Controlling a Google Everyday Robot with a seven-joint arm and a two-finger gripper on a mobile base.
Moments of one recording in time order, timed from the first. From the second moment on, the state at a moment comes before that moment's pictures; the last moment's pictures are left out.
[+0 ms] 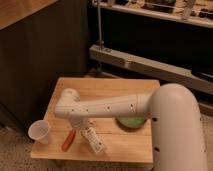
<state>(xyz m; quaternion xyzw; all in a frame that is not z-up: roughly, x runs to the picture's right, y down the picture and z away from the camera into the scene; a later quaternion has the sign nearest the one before) -0.104 0.208 0.768 -0.22 -0.26 -0.87 0.35</state>
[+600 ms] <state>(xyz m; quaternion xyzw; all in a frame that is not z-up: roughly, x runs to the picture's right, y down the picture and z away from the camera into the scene) -0.069 0.208 0.745 -0.08 -0.26 -0.86 0.43</state>
